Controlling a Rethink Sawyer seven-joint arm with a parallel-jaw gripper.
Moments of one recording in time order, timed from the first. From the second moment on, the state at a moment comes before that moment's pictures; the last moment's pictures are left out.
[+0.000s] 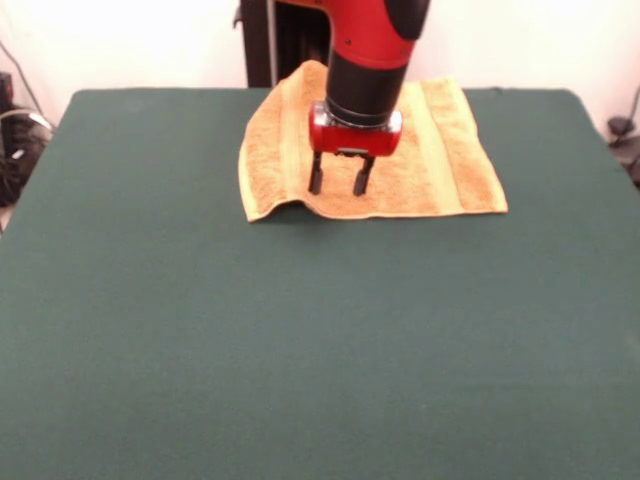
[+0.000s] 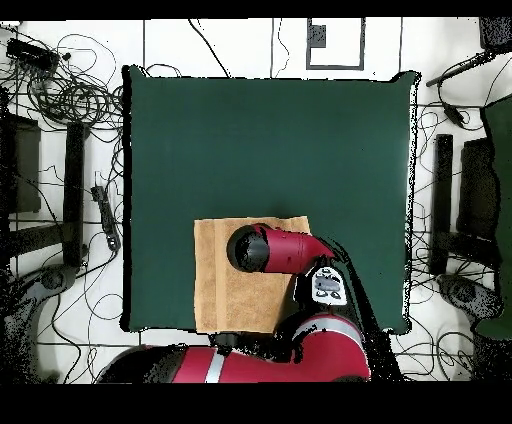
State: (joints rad) arm -0.09 -0.41 -0.13 1.73 -0.12 0.26 1.65
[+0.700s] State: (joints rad) arm -0.09 -0.41 -0.14 1.73 -0.12 0.26 1.65
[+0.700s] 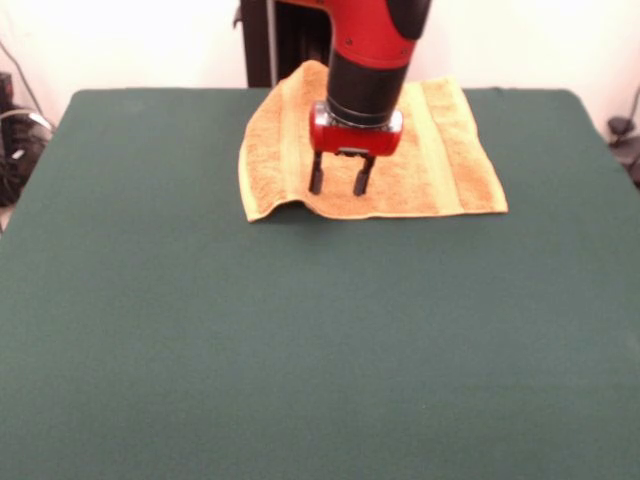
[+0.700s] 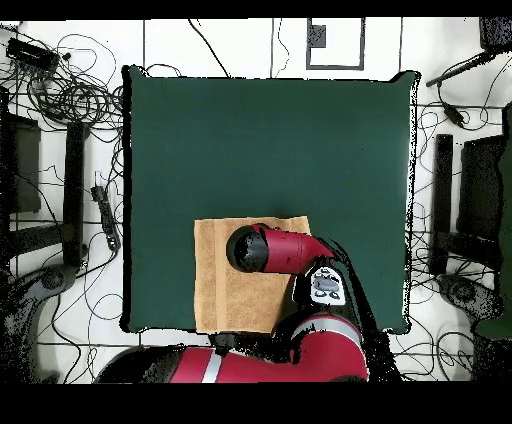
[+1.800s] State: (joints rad) arm -0.08 -0.41 -0.14 1.74 -0.10 0.24 1.65
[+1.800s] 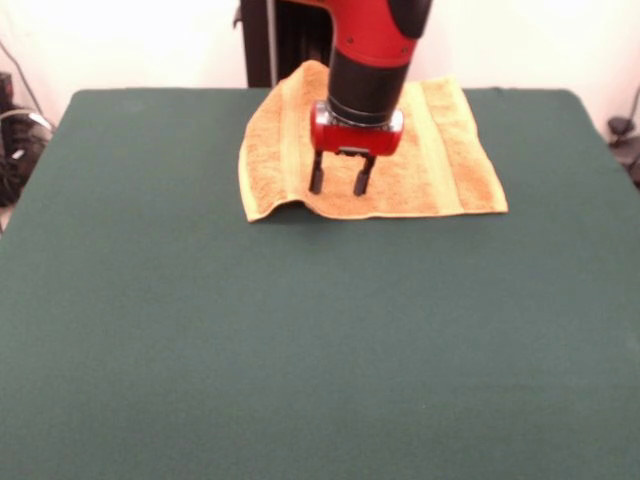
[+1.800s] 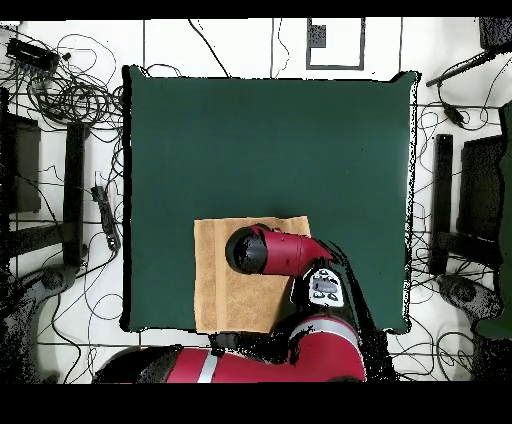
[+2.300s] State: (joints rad) arm -0.07 -0.41 -0.15 1.75 -0.10 0.21 1.65
